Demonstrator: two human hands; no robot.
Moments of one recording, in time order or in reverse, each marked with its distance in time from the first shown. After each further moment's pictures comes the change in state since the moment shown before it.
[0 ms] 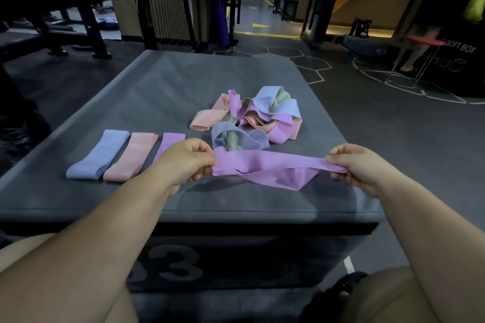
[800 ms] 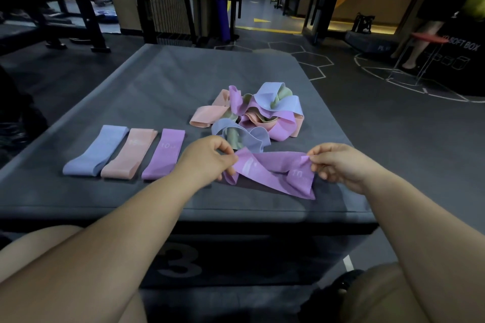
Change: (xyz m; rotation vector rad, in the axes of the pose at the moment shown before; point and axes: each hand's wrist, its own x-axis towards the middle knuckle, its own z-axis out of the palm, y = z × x) left_hand 0.006 0.001 0.030 0.341 0.045 0.190; right_hand 0.006 -0.005 0.024 -0.096 -0.202 -0.021
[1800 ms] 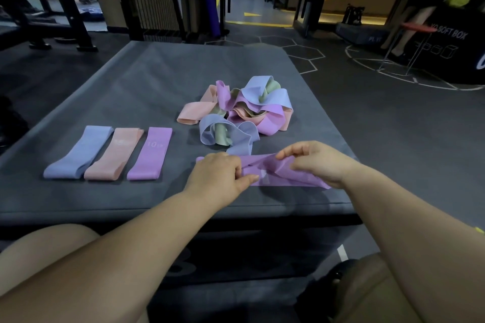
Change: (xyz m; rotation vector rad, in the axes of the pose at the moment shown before) left_hand -0.007 -0.008 0.053 0.570 0.083 0.328; right_hand 0.001 0.006 0.014 -0.286 -0.109 -0.170
